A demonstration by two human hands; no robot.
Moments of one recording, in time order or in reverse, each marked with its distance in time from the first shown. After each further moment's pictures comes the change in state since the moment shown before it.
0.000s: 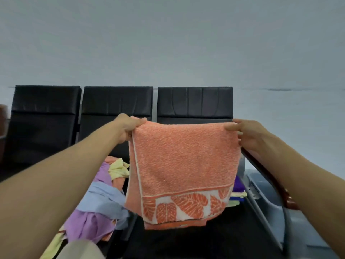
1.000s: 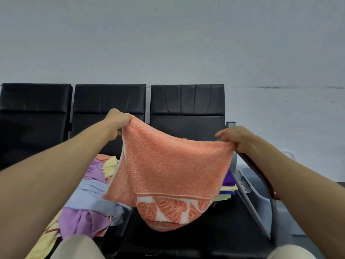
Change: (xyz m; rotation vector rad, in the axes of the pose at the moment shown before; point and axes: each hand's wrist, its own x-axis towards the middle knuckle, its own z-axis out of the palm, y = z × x) left_hand -0.003 0.000 0.004 0.117 0.172 0.141; right_hand 0.000 0.021 -0.006 -0.445 0.028 0.057
